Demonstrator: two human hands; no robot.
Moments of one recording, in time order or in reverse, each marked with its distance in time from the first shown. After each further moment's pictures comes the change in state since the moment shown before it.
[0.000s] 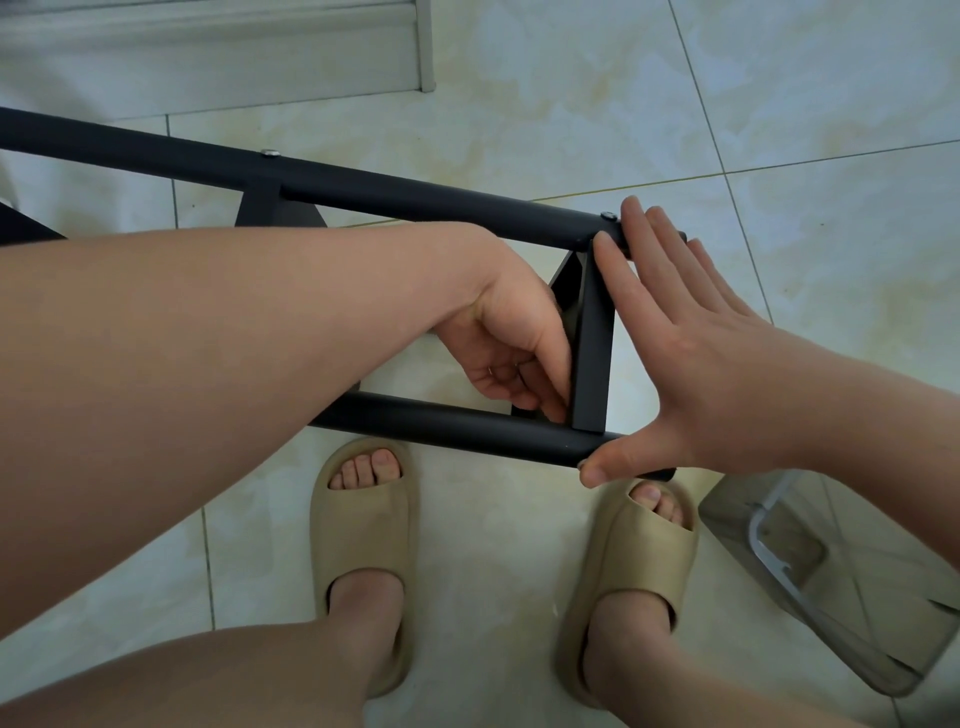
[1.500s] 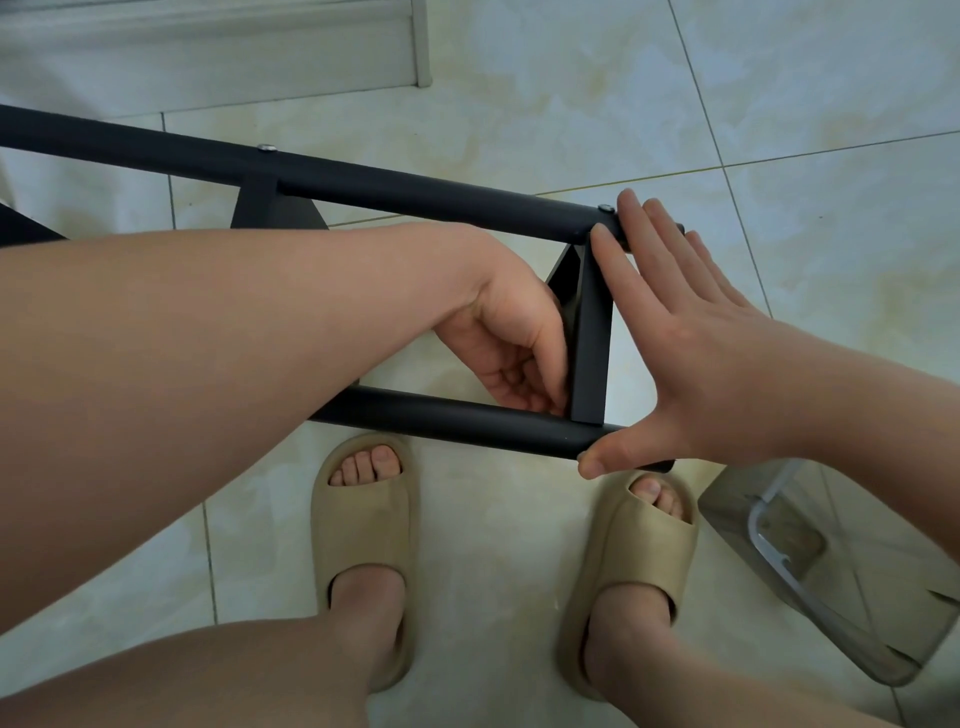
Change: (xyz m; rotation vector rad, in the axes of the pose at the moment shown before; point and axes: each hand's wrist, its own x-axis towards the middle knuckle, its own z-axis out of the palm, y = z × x) left_hand 0.004 -0.004 0.004 -0.120 -0.003 0.068; right_hand 0.000 -0.002 -0.001 0.036 -0.012 0.014
